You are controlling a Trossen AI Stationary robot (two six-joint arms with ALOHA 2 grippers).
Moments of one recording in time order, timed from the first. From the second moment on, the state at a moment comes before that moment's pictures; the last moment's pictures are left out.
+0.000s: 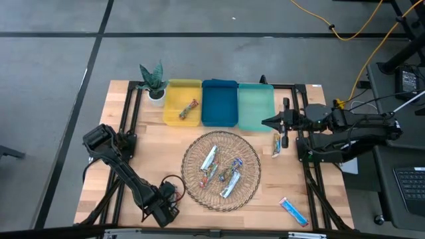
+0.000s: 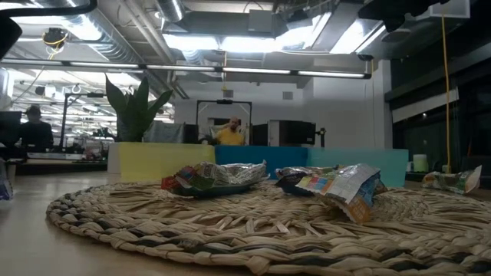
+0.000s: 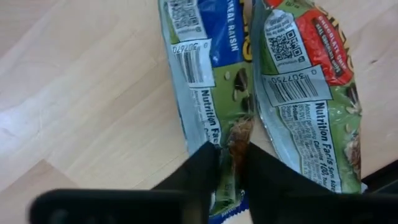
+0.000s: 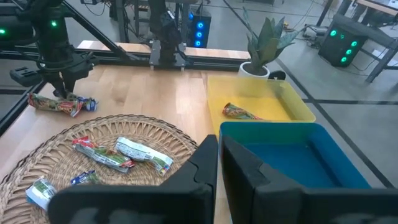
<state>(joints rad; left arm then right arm) -0.83 1.86 1.17 -0.74 -0.03 -1.79 0.04 0.68 0.76 -0.39 0.18 -0.06</state>
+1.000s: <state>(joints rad) -0.69 1.48 1.17 -0.97 -0.27 -1.60 0.04 0.68 0.76 -0.39 0.18 -0.06</state>
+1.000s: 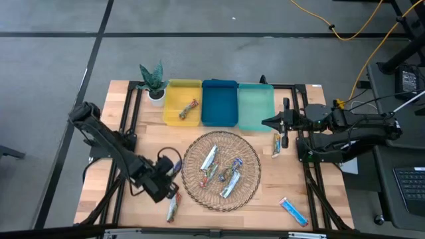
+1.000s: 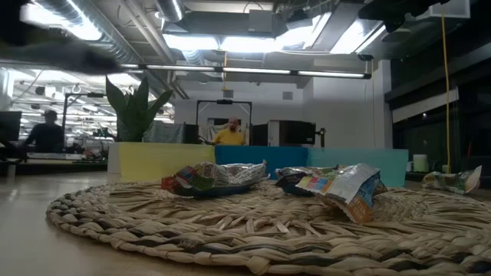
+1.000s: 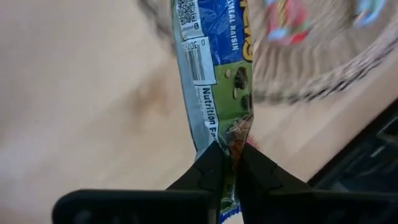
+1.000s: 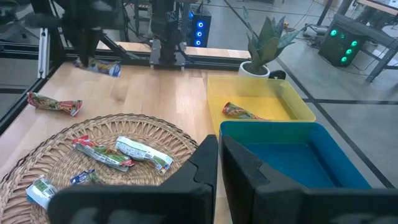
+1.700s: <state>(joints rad) -0.20 1.34 1.19 -0.76 -0.26 -0.94 0.04 0.68 0.76 -0.35 0.18 -0.08</state>
